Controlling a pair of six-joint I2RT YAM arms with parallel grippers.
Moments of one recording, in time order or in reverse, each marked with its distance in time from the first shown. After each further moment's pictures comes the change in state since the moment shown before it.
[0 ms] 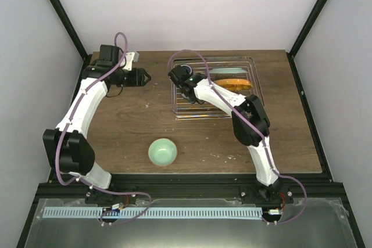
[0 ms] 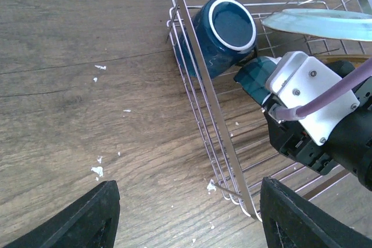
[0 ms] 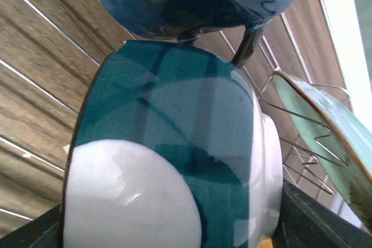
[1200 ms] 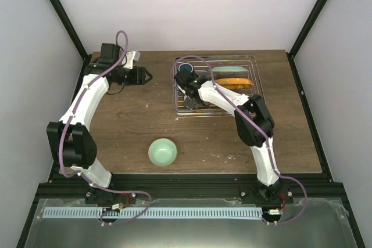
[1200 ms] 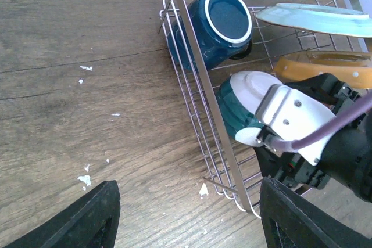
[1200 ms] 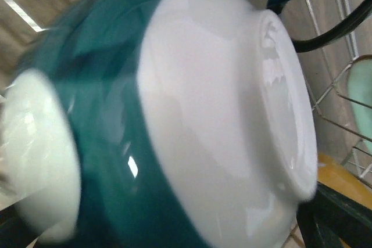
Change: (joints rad) left arm 0.021 0.076 0.037 0.007 0.073 0.000; right arm -0.010 -0.021 -0.111 0.031 -0.095 -0.072
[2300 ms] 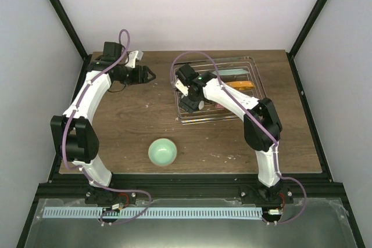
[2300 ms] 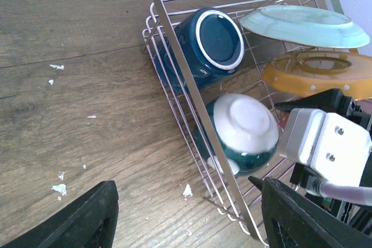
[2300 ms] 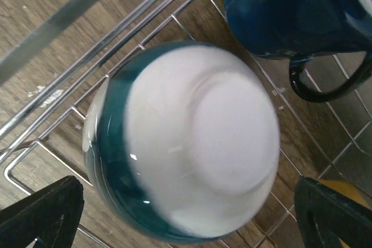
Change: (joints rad) left arm 0.000 0.065 0.042 -0.010 0.084 0.000; right arm -0.006 -0.116 0.003 -0.082 -0.275 0.029
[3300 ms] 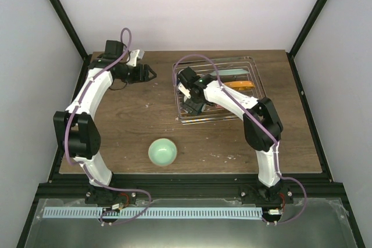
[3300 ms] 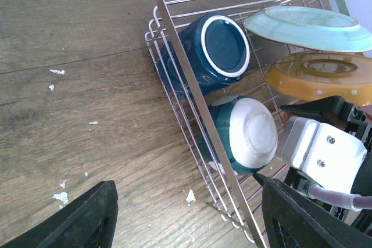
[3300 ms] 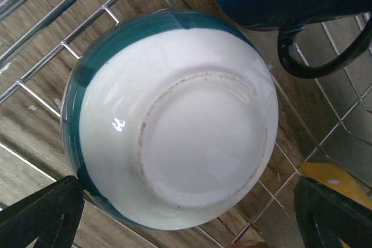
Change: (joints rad) left arm 0.000 0.050 0.042 -0.007 0.002 0.006; right arm -0.007 -0.007 -0.063 0.026 0.051 -0.024
